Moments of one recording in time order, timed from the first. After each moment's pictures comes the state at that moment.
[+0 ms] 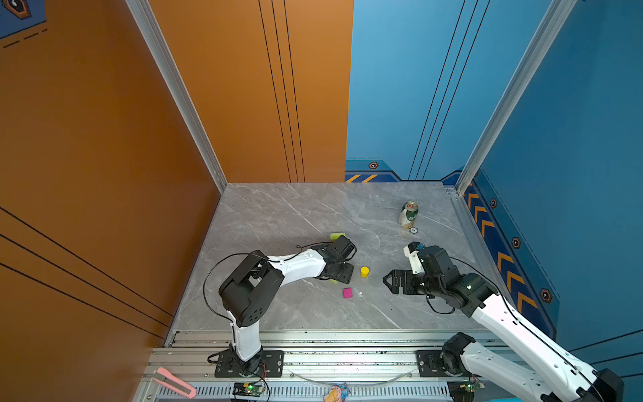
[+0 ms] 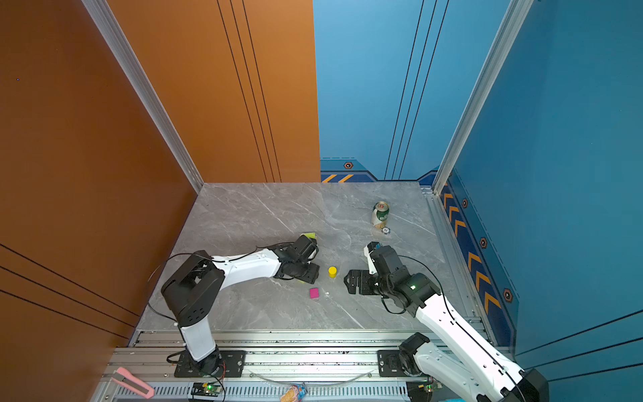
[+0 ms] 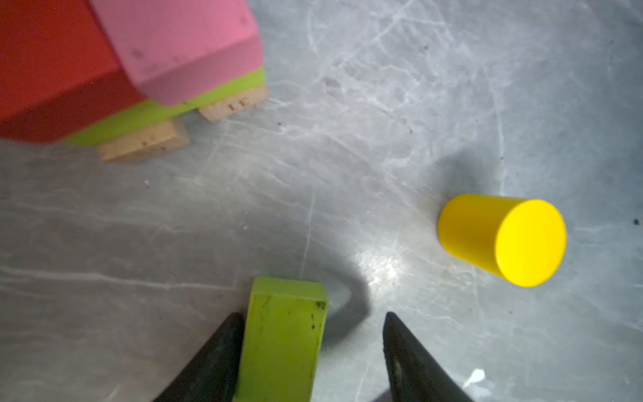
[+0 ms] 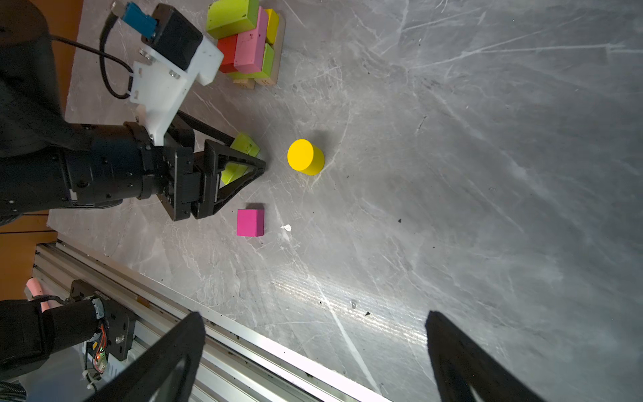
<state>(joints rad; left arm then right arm) -0.79 1.83 1.11 -0.42 0.00 -0.41 0.55 0.89 0.75 -0.77 -0.15 0.54</state>
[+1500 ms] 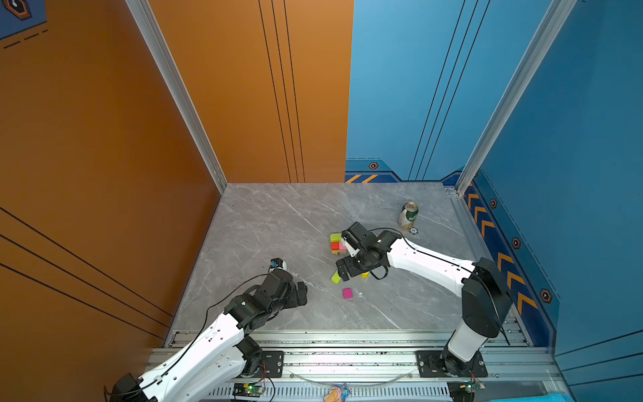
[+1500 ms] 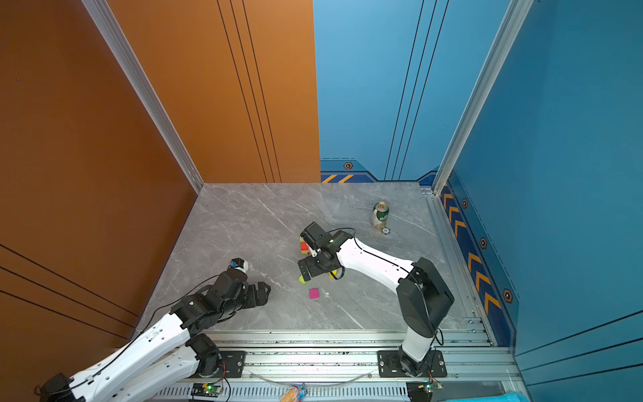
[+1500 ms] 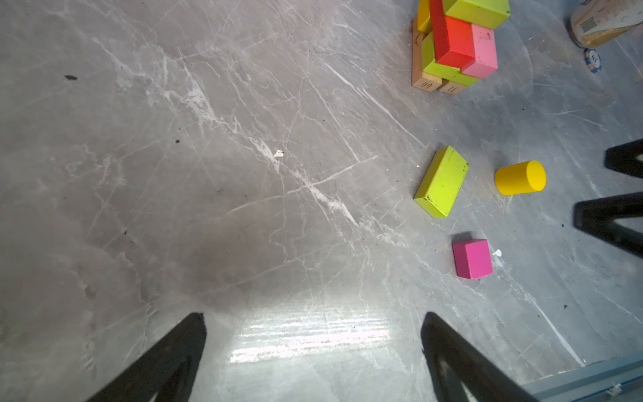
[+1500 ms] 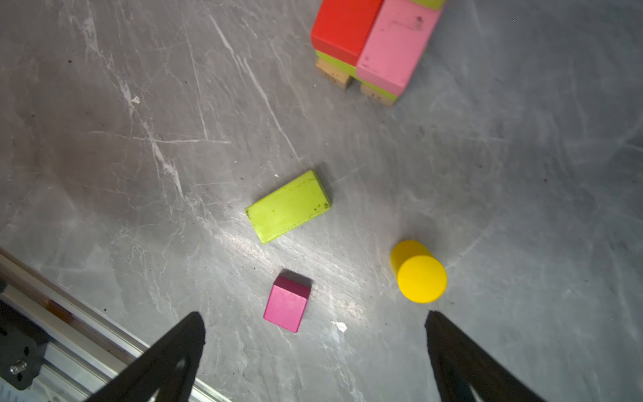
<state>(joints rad) -0.64 0.74 0.47 -0.61 -0.14 -0.73 0.82 1.75 1.36 -0.80 -0.03 0.34</state>
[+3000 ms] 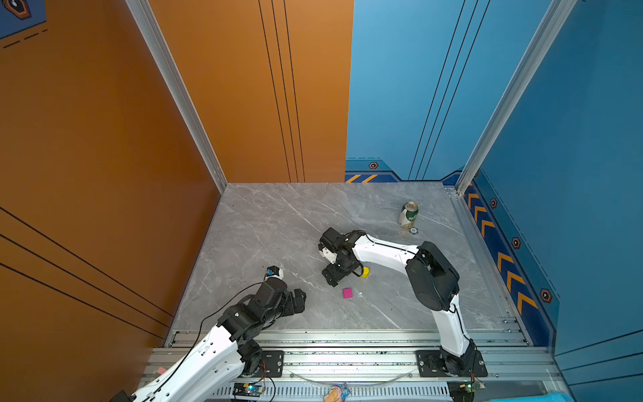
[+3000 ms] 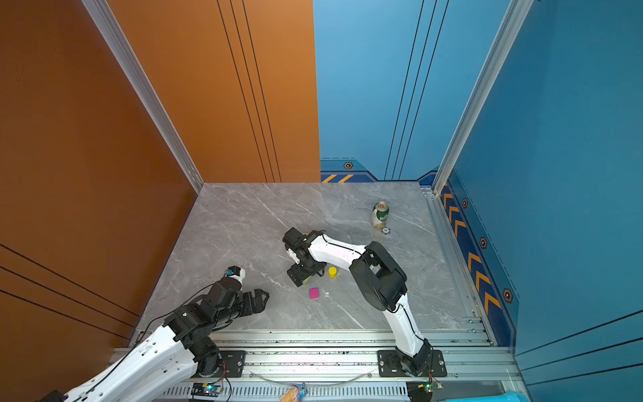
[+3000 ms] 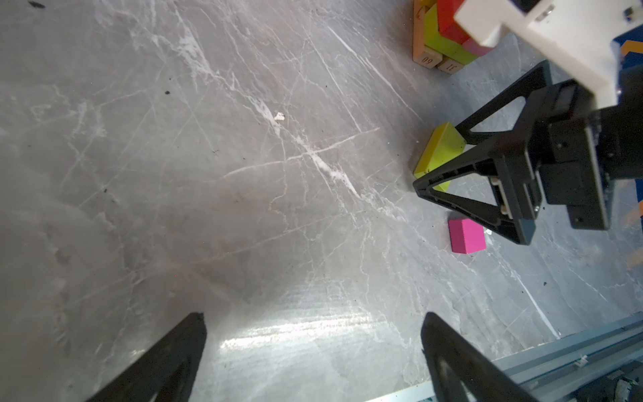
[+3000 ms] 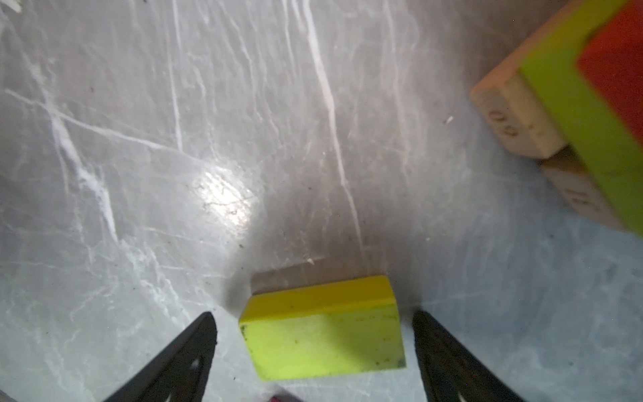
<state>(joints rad) -0.64 0.61 0.38 -0.63 -0.08 -0.77 0.85 2.11 1.58 -0.85 -0.07 0.11</state>
